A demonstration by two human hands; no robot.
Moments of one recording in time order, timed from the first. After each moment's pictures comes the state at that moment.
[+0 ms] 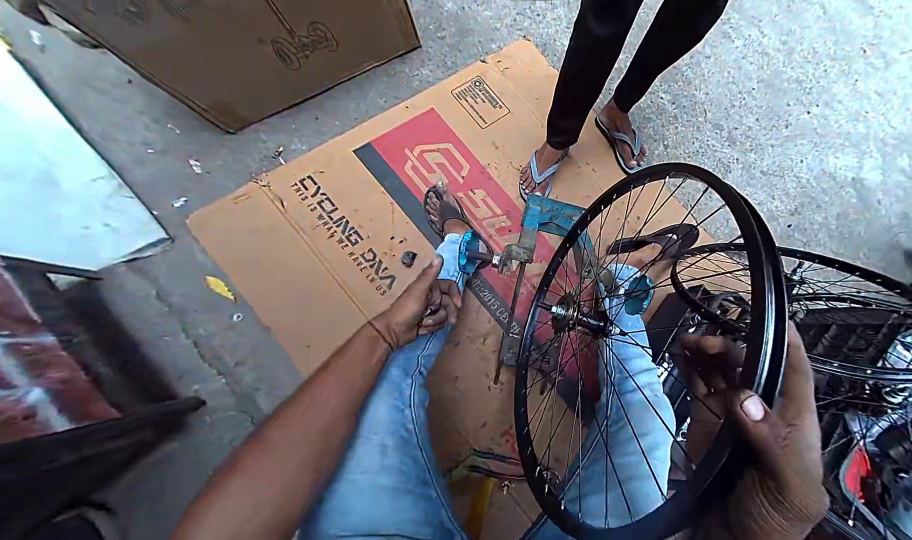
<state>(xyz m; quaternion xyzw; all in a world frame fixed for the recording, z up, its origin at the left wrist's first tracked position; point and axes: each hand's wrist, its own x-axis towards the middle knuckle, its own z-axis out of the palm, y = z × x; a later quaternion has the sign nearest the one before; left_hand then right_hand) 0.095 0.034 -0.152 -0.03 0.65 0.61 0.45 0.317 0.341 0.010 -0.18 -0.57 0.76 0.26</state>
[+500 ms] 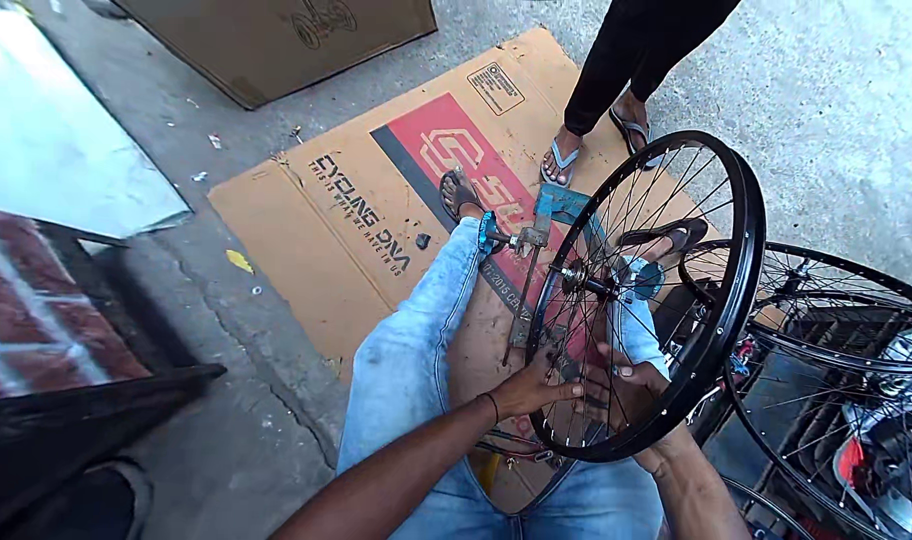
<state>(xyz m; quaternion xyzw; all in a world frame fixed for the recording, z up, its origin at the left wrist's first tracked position) 0.265 0.126 -0.172 0.07 0.69 0.45 0.56 0.335 0.309 -0.060 -0.39 -0.37 0.83 -0.15</state>
